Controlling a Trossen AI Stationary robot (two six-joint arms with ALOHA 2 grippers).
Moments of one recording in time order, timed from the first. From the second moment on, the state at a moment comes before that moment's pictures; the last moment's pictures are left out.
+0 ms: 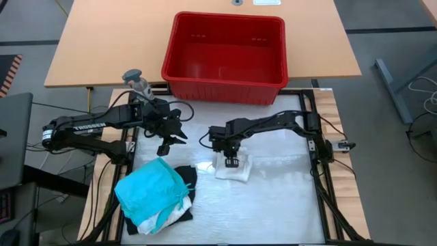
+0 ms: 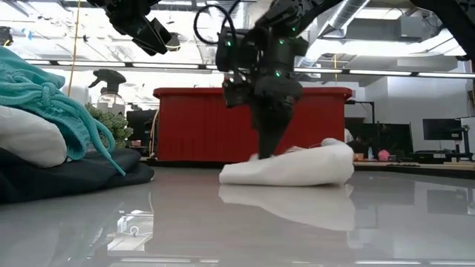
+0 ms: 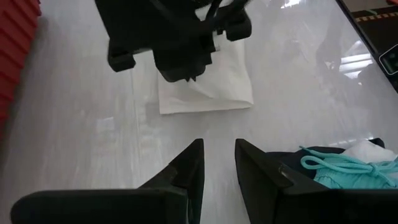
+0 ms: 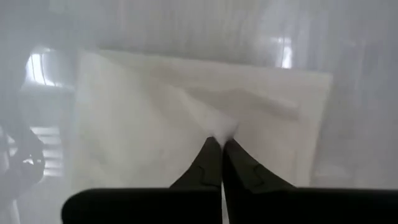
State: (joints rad) left arm 0.24 1.07 0.99 -0.66 0.30 0.26; right arm -0.08 2.07 1.58 -0.86 -0.18 -0.08
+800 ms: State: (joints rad) left arm 0.24 1.07 0.99 -0.66 0.30 0.26; right arm -0.15 2.14 1.71 -0.73 -0.01 -0.16
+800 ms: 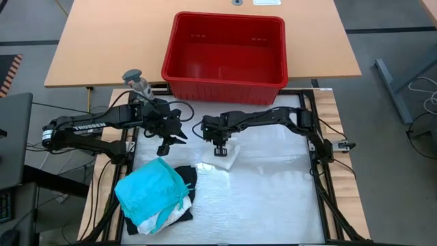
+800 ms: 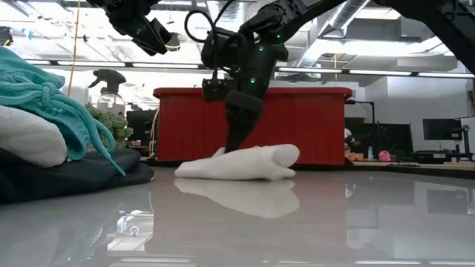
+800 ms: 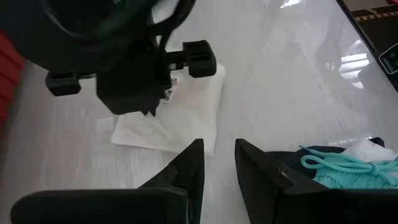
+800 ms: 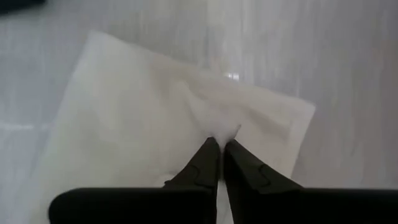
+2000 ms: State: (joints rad) left arm 0.36 1.13 0.96 -0.22 0.40 -0.06; right arm 0.04 1.42 1.01 -0.05 0.33 0.36
